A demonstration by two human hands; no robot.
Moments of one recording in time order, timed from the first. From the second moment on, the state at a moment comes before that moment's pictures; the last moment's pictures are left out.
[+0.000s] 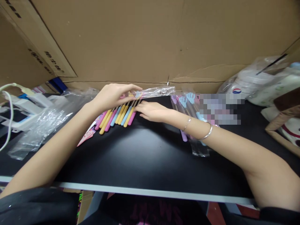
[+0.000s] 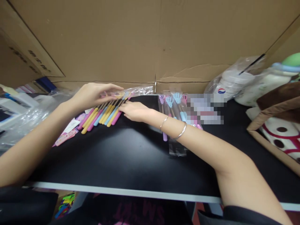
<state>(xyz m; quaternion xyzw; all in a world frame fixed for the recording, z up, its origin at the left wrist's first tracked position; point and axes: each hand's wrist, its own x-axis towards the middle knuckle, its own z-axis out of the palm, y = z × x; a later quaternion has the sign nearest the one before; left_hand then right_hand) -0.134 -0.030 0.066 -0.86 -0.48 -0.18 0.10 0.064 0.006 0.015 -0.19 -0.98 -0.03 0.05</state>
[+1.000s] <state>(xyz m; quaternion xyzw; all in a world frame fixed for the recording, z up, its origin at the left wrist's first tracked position) -0.120 -0.035 0.054 -0.88 -0.45 -0.10 0.13 0.139 -0.018 0.024 -0.36 -0.93 -0.02 0.06</state>
